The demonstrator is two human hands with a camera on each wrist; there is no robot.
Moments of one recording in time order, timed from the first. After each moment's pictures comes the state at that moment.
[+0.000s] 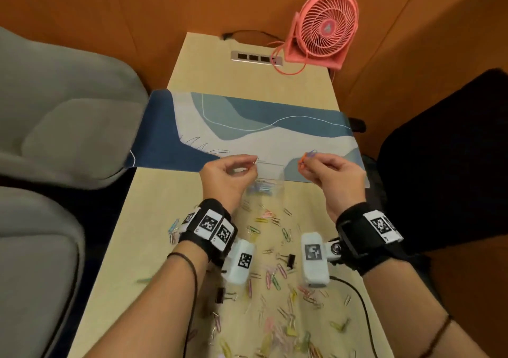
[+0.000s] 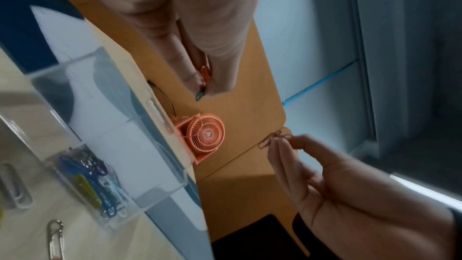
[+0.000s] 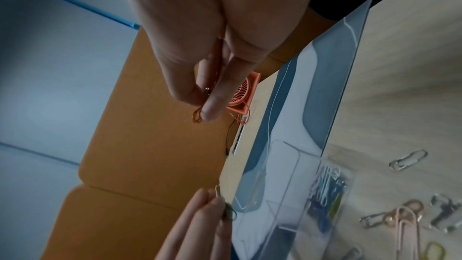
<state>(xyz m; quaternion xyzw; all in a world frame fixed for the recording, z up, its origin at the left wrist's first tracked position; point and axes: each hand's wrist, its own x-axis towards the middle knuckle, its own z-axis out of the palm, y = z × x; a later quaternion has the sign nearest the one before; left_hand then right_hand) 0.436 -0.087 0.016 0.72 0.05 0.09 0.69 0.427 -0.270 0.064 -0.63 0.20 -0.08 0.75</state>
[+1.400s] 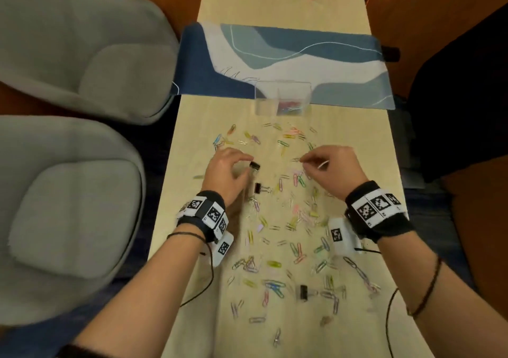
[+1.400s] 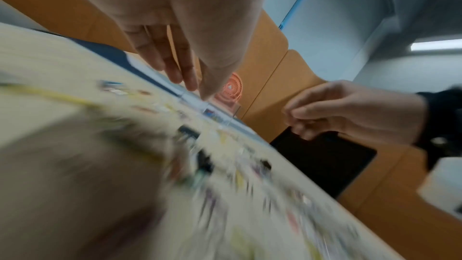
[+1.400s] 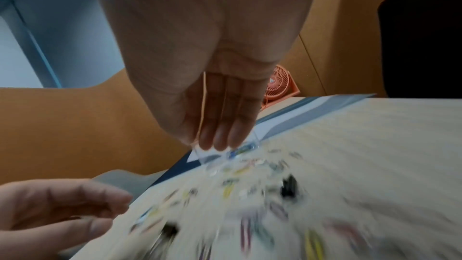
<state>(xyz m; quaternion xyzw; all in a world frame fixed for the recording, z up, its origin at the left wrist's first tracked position) 0.276 0.000 -0.027 0.92 -0.06 0.00 0.40 0.282 -0.255 0.031 -0.94 -0.06 0.05 0.34</state>
